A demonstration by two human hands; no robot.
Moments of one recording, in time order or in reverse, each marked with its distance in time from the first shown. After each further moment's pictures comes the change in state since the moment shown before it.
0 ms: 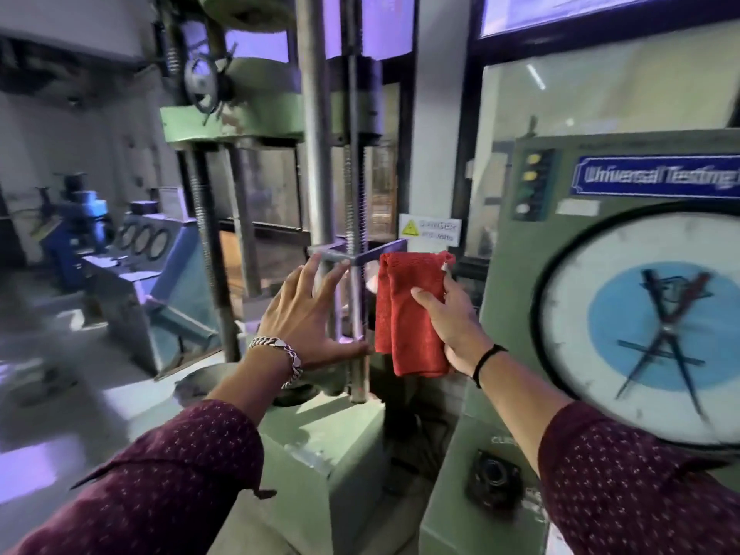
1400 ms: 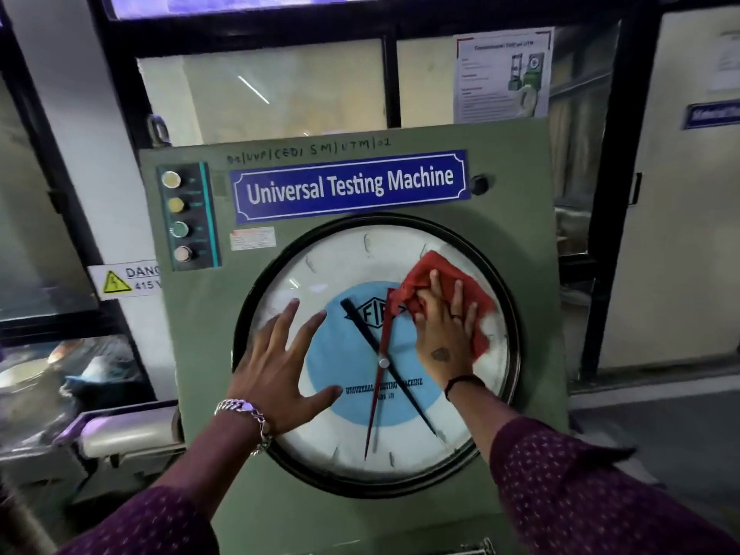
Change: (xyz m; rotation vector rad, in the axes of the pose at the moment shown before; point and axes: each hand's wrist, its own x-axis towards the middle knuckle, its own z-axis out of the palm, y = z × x) left_hand 0.261 0.396 0.291 -0.270 -0.144 0.530; right_hand 0.073 0.030 -0.567 -1.377 0.856 -0.108
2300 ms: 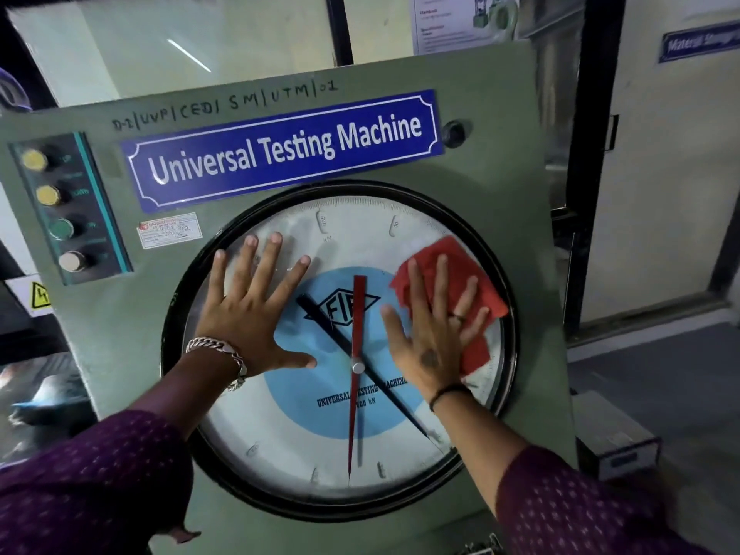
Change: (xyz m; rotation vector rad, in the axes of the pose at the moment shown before) left_hand 0.142 -0.040 0.061 0.434 0.169 0.318; right_hand -0.004 0.017 0.035 -0.053 0.200 0.187
